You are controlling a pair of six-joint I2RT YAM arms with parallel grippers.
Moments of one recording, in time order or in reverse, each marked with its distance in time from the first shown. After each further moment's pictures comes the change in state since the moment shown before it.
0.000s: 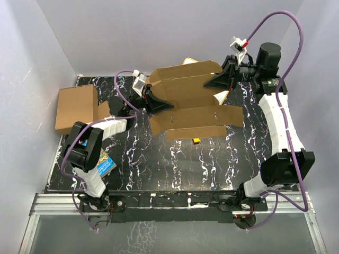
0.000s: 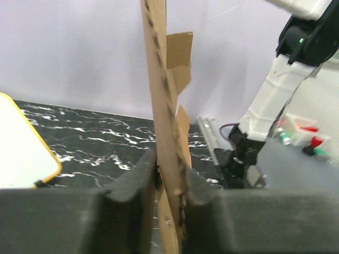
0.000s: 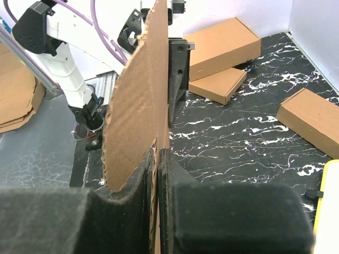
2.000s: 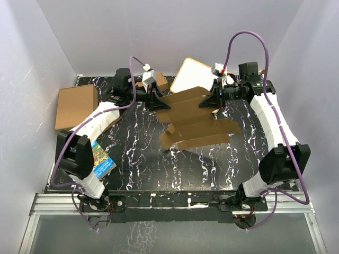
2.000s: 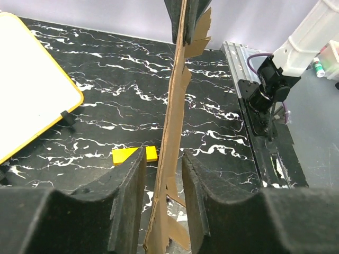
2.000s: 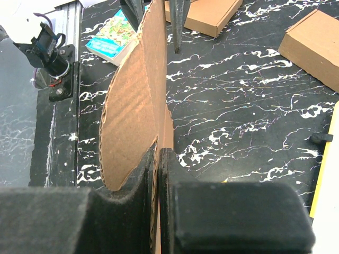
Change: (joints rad) left arm 0.028 -0.109 0.317 -1.432 0.121 0.968; right arm 0.073 0.031 -0.080 -0.586 0.217 -0.704
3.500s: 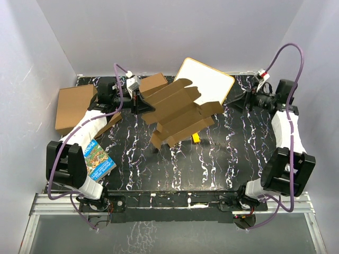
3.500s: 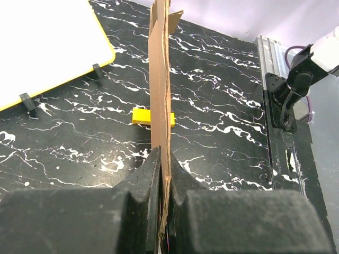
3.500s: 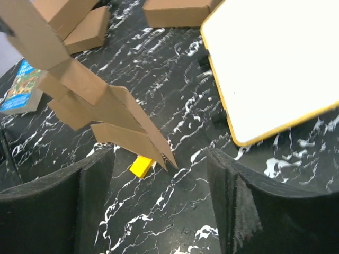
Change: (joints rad) left arm 0.142 -0.138 -0.196 -0.053 -0.038 0.062; right arm -0.408 -0.111 -0.342 0.483 0.037 0.363
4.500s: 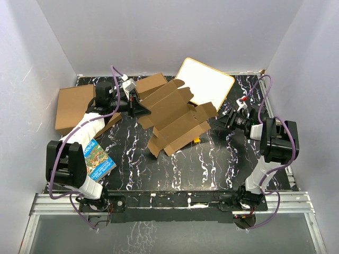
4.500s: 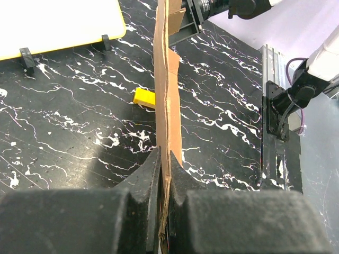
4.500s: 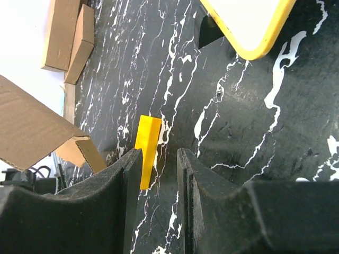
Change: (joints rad) left arm 0.061 0.000 -0.077 0.015 -0.035 -0.095; right arm 0.095 0.380 -0.487 0.898 0.162 0.708
